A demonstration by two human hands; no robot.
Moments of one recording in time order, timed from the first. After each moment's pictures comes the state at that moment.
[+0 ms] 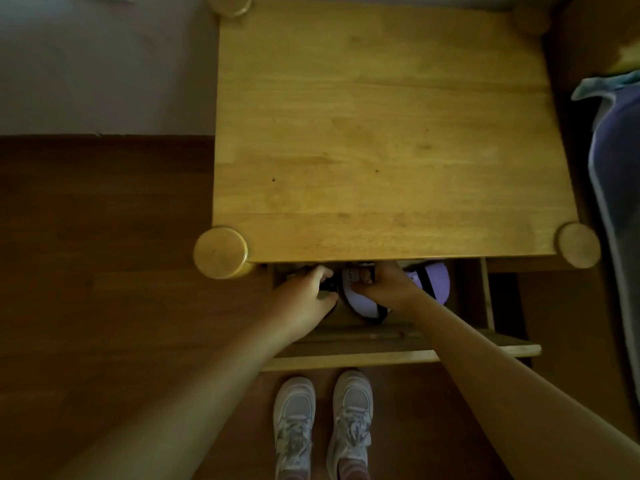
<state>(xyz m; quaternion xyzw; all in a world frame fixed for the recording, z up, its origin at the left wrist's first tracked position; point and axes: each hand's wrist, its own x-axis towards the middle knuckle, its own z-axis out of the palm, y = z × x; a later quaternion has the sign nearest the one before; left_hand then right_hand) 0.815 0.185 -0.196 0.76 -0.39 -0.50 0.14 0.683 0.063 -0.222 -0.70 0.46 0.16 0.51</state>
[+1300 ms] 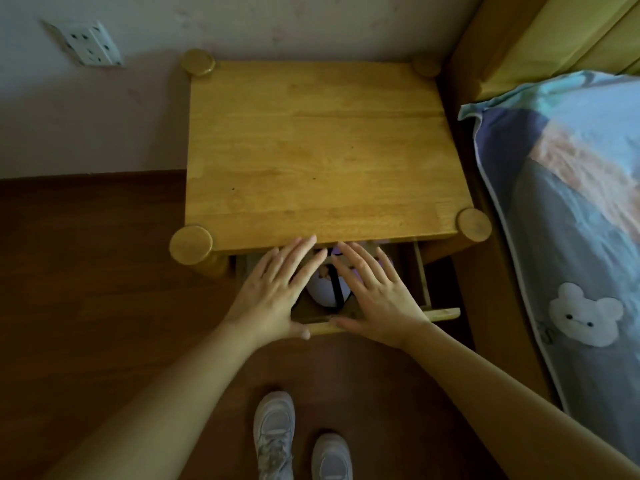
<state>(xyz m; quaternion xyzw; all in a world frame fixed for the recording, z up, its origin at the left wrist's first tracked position) 0.779 0.207 -0.141 0.70 -0.70 -0.12 -0.02 0.593 0.094 -0.149 -0.97 0.23 0.07 0.07</state>
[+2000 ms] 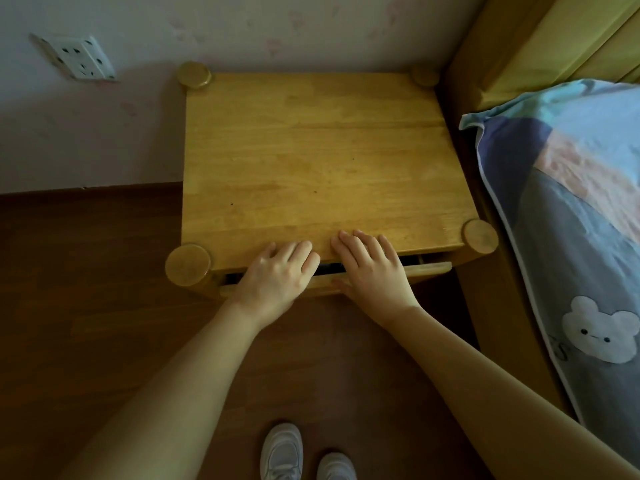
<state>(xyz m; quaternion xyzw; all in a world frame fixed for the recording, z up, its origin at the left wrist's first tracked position) 0.804 0.164 -0.148 0.66 -0.75 0.06 0.02 0.638 0.066 -0.161 -0.95 0.26 -0.09 -0.10</state>
